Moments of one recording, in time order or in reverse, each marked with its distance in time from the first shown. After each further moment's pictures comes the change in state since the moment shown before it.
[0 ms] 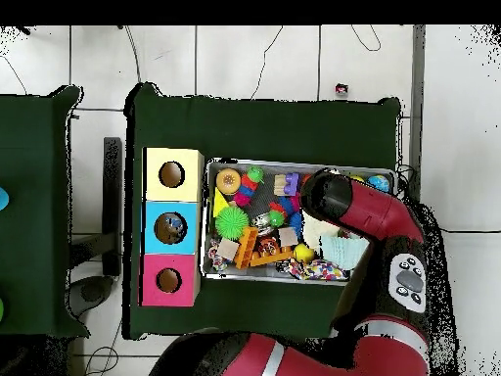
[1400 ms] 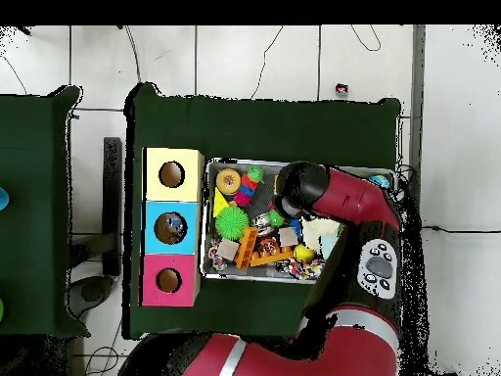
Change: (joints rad) arm 0.082 0.015 -0.017 -0.049 0.008 0.374 0.000
